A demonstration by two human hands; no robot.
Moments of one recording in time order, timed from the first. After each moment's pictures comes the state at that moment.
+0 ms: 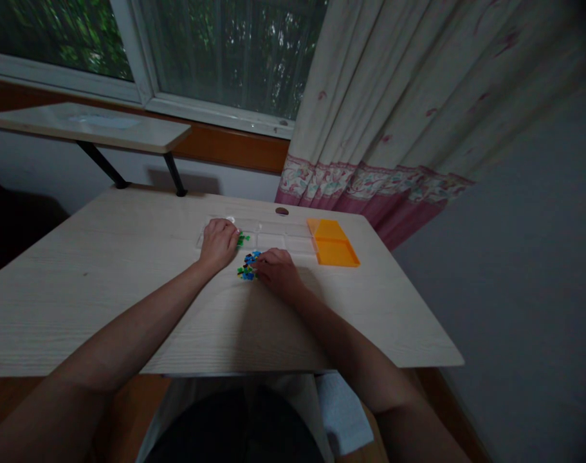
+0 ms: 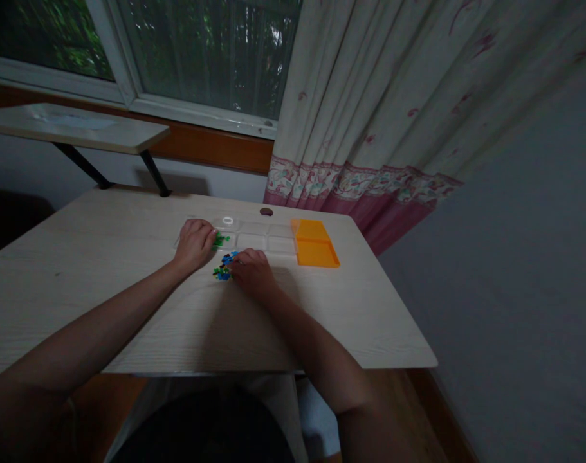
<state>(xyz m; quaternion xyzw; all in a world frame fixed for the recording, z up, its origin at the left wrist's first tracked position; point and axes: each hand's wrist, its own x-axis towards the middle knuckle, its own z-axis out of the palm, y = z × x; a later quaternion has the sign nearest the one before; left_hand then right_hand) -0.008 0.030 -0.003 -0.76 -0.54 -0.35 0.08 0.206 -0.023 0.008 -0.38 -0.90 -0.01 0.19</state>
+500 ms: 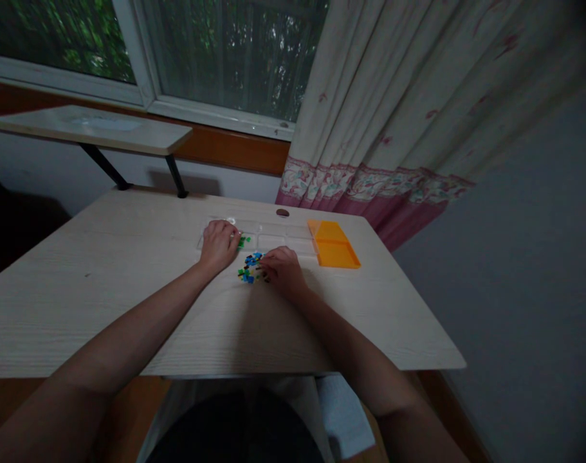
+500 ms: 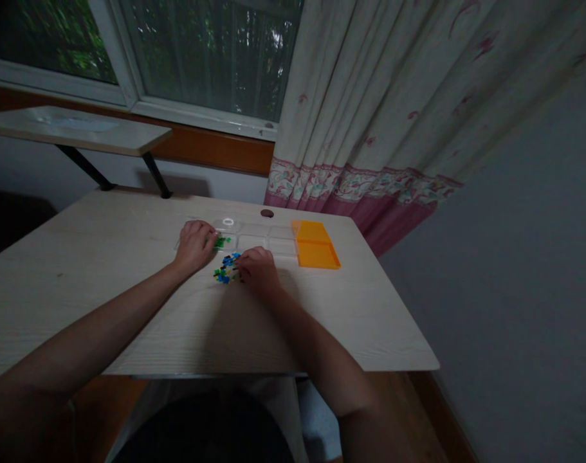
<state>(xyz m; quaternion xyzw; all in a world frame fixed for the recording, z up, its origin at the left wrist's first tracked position) -0.007 0.028 -0.001 -0.74 -0.56 -0.37 0.06 0.214 -0.016 -0.001 -0.43 -0.86 0.02 0.29</state>
